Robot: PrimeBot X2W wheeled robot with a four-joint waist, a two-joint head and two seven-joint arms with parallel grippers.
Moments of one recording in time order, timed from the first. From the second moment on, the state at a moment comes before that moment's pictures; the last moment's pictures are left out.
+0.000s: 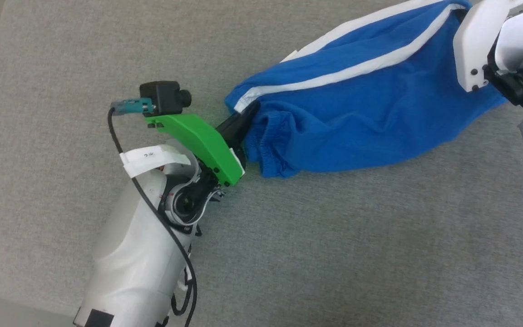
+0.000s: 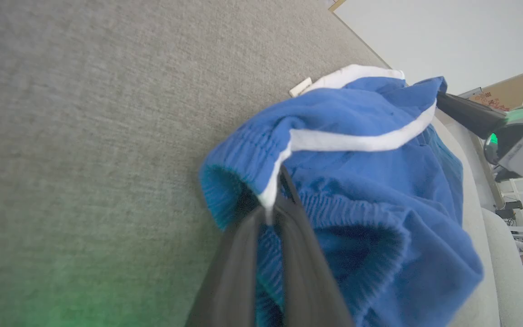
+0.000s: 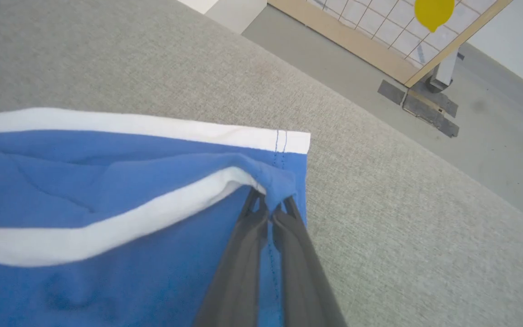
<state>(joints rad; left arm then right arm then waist) -0.62 0.09 -0.34 0.33 -0.91 -0.08 0.30 -1.02 -0.34 0.29 0.60 0.21 0.13 0.54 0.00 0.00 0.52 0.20</state>
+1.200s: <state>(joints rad) -0.40 0.14 -0.36 0.20 -0.72 -0.05 -0.06 -0.79 -0.34 0.18 0.57 0.34 0.13 0.31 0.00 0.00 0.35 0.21</state>
